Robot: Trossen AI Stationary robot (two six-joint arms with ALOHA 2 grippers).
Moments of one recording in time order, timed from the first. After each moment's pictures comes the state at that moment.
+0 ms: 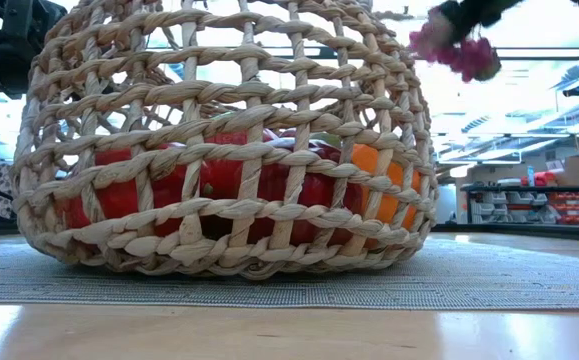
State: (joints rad) left arm -0.24 0.20 0.01 0.28 -0.50 -0.15; right arm 0.31 0.97 0.57 0.58 1.47 -0.77
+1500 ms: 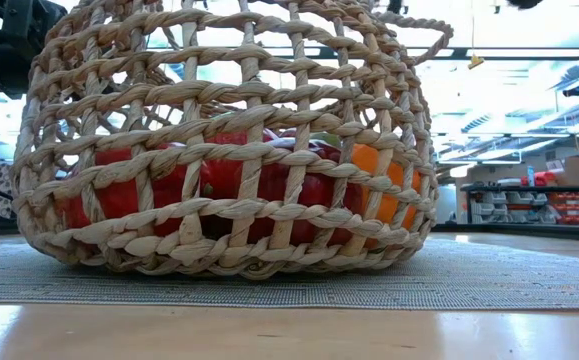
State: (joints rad) left arm -0.24 0.20 0.01 0.28 -0.50 -0.14; right arm 0.12 1.21 0.77 0.75 0.38 0.01
